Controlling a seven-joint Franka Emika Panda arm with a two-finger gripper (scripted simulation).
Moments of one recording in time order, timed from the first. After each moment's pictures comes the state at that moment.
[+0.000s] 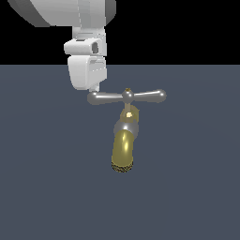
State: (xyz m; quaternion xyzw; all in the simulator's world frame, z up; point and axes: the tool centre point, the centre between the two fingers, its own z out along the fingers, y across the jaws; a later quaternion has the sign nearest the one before) arm -0.012 0.082 0.198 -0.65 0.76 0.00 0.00
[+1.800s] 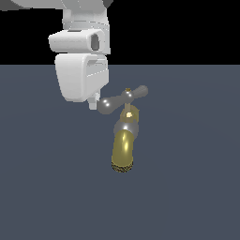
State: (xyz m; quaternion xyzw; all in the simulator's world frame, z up) arm -0.108 0.065 0.198 -0.66 0.75 0.00 0.00
